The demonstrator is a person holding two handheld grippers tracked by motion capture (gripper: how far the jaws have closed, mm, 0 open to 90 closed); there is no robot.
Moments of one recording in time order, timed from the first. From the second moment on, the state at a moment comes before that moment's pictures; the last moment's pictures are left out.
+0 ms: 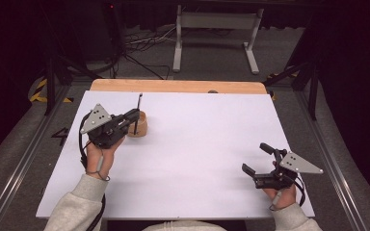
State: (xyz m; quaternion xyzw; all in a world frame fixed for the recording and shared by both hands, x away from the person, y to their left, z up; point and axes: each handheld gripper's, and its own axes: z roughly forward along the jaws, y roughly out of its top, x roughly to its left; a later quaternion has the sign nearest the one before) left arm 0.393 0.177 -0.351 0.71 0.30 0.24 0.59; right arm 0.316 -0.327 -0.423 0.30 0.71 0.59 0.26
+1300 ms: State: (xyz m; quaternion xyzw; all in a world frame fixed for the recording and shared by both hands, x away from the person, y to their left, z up) left arm 0.434 0.165 -0.371 0.66 0.37 0.29 0.59; right arm 0.317 -0.328 -0.425 0.29 0.70 0.59 0.25
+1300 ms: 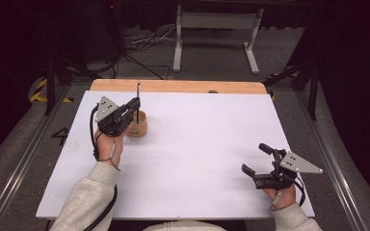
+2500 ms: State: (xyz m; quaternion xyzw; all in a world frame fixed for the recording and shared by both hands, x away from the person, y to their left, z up) left arm 0.449 0.162 -0.405 0.66 0.40 0.30 0.57; right arm 0.316 -0.327 -0.425 0.29 0.70 0.60 0.24
